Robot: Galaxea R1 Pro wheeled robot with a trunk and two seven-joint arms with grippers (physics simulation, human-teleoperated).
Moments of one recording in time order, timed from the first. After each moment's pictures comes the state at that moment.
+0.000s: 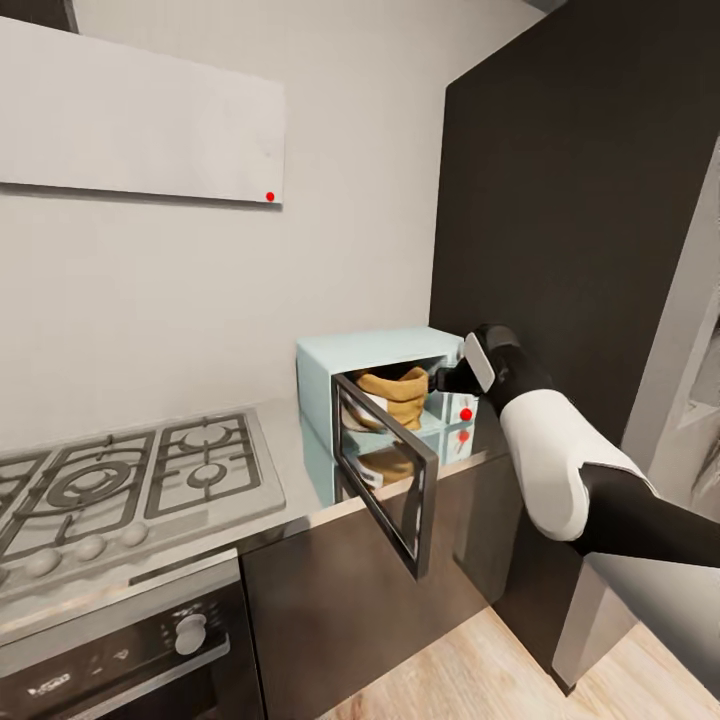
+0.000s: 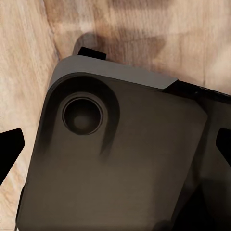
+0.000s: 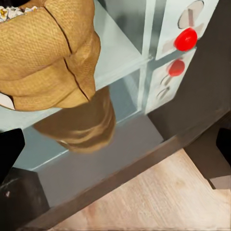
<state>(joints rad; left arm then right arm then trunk) 0.00 -0.02 0.02 -0.09 0.27 -0.02 0.01 -1.39 0.11 -0.22 -0.48 0.06 1.04 -0.15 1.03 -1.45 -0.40</state>
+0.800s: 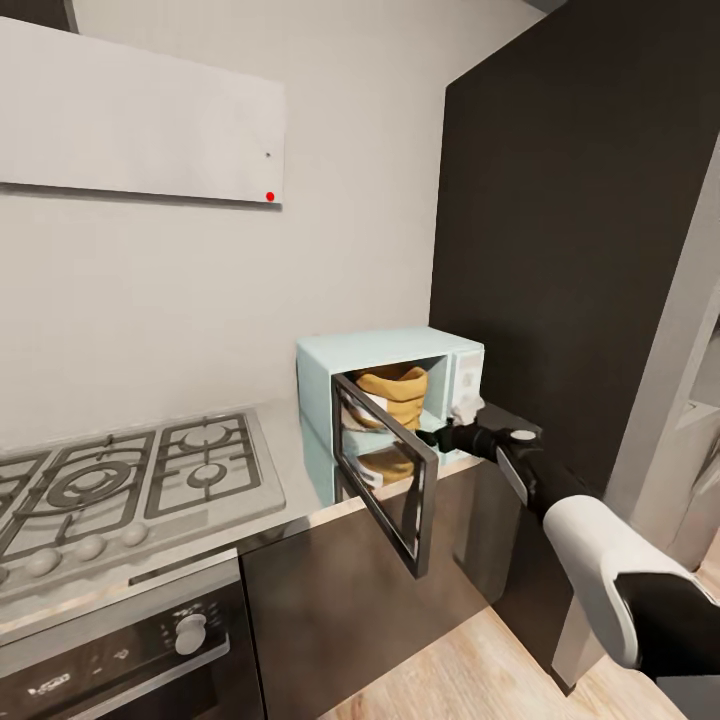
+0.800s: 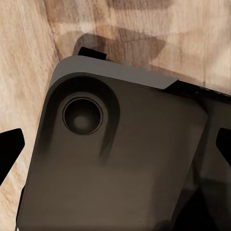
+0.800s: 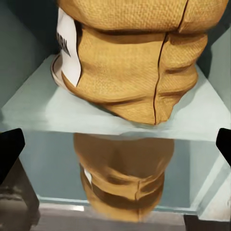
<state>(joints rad) 0.00 -0.02 0.02 -0.09 0.27 -0.02 0.01 -1.03 -0.08 0.04 -0.48 0.08 0.16 0.58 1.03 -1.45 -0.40</state>
